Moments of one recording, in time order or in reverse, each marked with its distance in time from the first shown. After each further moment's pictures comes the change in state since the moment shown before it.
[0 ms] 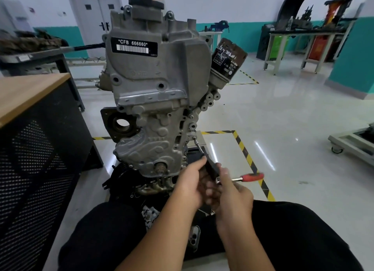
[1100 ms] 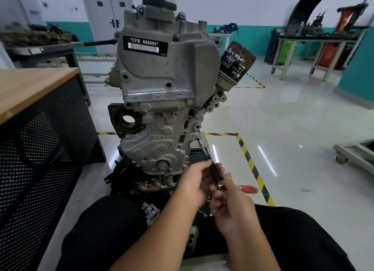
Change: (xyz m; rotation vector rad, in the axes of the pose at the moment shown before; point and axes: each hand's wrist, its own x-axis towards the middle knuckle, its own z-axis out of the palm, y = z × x) left_hand -0.006 -0.001 0.008 -0.150 0.022 0.037; right_hand -0.001 -0.011 -0.003 0.038 0.010 0.287
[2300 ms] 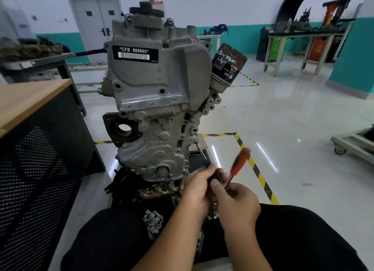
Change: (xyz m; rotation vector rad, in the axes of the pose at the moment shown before) left_hand 0.006 -0.008 -0.003 0.053 -0.035 0.068; right_hand 0.011 0.014 -0.002 -0.324 0.137 -0.440
